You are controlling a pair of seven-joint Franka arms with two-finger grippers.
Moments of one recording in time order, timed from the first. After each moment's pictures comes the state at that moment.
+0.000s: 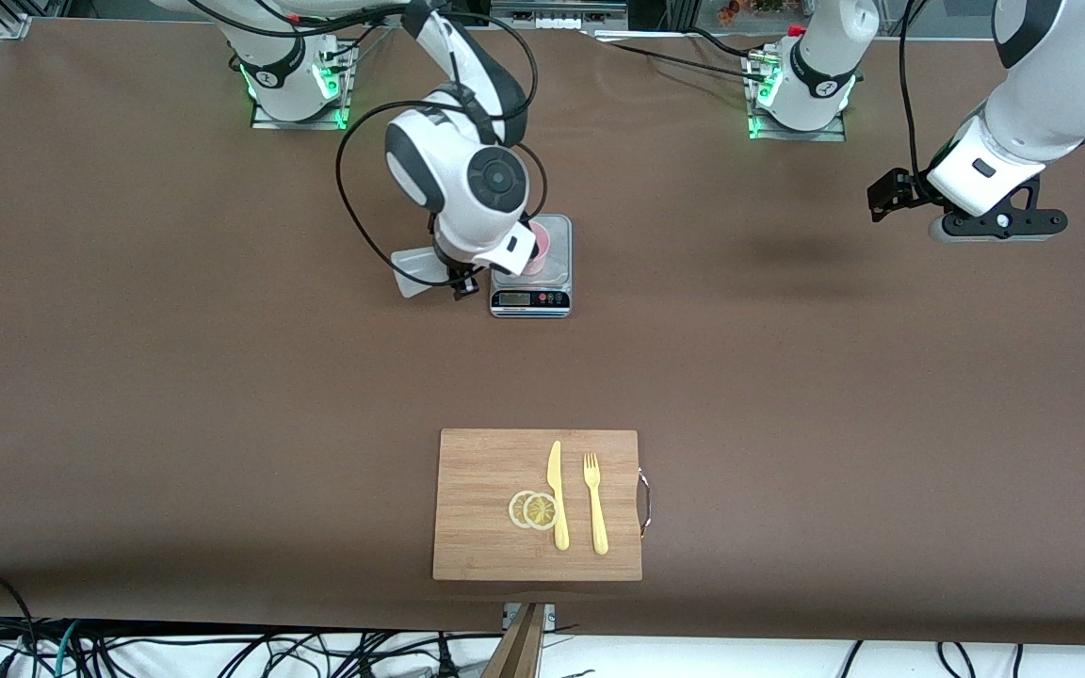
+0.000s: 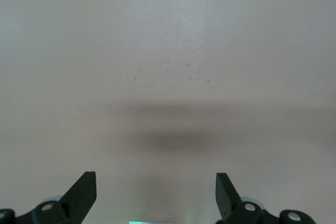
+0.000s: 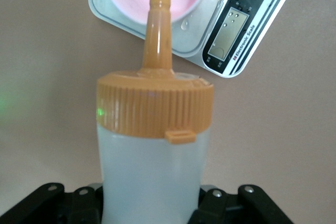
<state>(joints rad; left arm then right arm) -0.15 -0.19 0.04 -2.06 0.04 1.73 -0.15 0.77 0.50 -0.06 -1.62 -0.11 1.81 -1.26</state>
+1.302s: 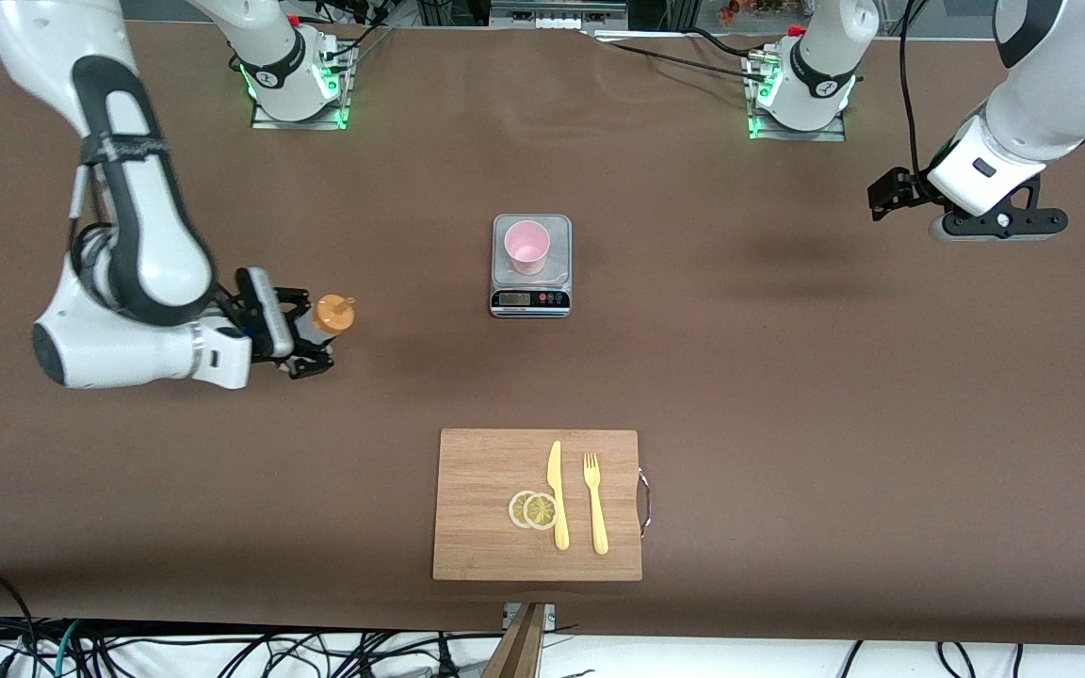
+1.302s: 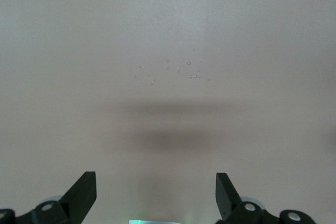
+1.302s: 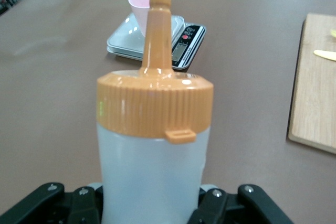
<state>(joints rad) -0.15 -0.19 0.04 -2.05 0.04 1.73 -0.15 0.10 0.56 -0.08 -1.65 0.71 1.71 -2.21</state>
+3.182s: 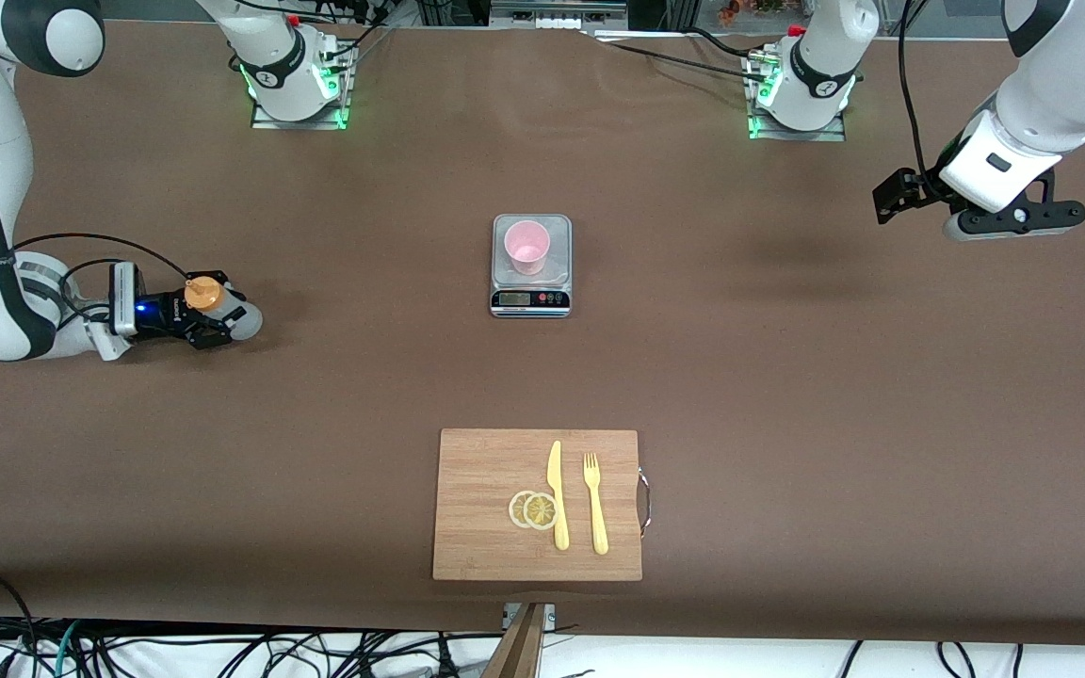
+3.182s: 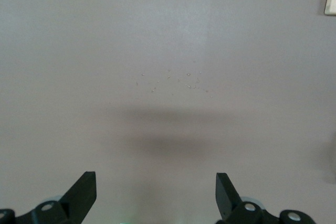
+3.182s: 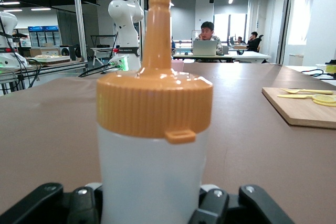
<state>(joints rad) -0.15 -0.19 0.04 -2.01 0.04 1.73 -0.22 -0.38 0.89 -0.07 -1.66 0.94 1.32 -2.70</state>
